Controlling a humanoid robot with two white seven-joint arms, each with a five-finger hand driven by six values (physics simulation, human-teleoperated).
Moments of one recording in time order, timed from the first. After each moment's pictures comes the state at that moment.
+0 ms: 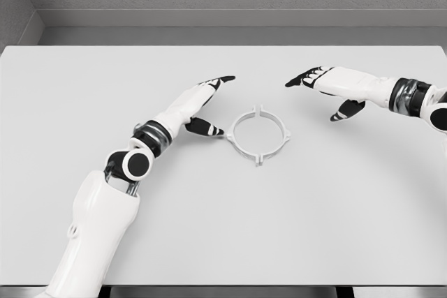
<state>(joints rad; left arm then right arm) -0.33 0.00 -0.26 -1.41 -0.69 -0.06 -0.39 -0.63 -0.59 0.43 -1.21 0.49 -0.61 0.61</state>
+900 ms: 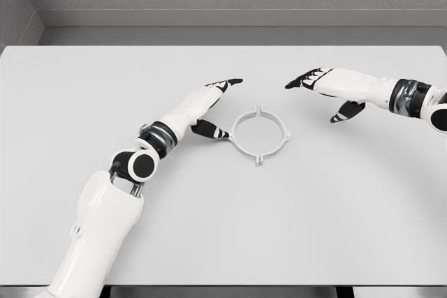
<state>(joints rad) -0.34 0.00 -0.30 -1.41 -0.69 -0.06 -0.39 -0.63 -0.60 0.45 -1.22 0.48 -0.61 0.61</state>
